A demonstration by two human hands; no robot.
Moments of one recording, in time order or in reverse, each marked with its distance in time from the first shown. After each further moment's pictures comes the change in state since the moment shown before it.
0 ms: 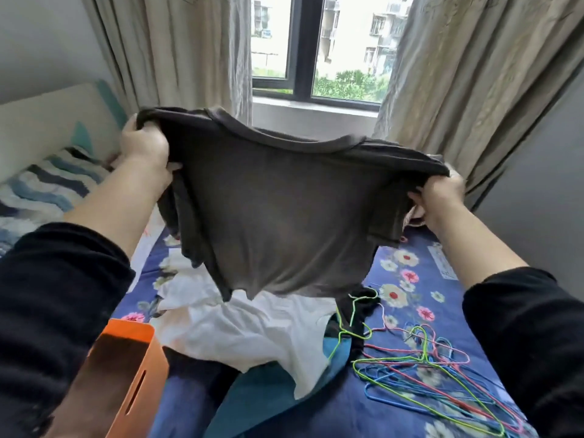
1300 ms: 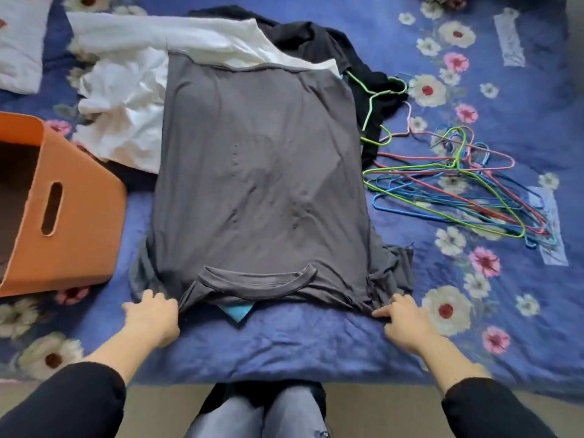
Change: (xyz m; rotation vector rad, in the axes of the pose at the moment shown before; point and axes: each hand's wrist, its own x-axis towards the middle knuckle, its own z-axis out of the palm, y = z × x) left_hand -0.226 -0.473 -0.272 2.286 -1.226 -0.283; right_hand -0.203 0.467 -0.295 -1.800 -1.136 0.345
